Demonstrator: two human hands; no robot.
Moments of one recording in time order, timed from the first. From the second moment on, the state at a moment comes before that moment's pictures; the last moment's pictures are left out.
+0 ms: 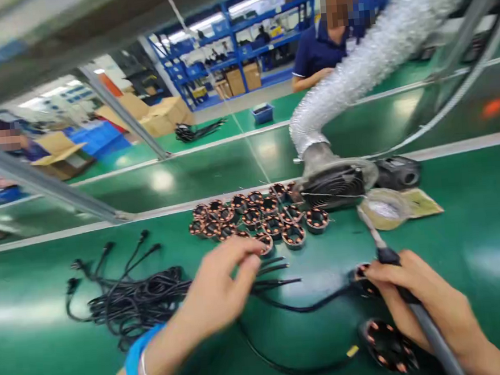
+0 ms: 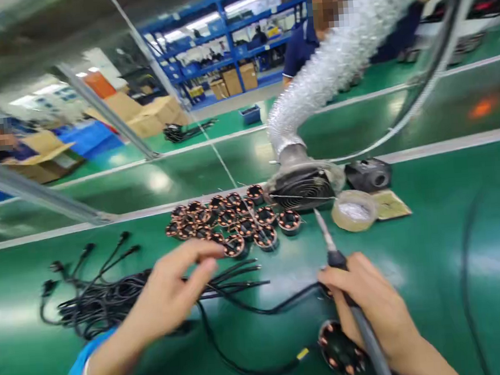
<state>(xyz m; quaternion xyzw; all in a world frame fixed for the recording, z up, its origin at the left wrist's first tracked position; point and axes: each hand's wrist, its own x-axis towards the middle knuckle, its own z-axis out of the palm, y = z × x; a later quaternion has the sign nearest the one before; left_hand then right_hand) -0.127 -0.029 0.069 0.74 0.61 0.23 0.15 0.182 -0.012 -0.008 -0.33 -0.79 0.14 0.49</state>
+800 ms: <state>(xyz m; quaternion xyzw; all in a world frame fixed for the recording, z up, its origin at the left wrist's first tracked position) -0.003 0.001 0.020 0.41 0.48 0.30 0.71 0.176 0.001 0.007 -0.31 -0.80 0.18 0.49</state>
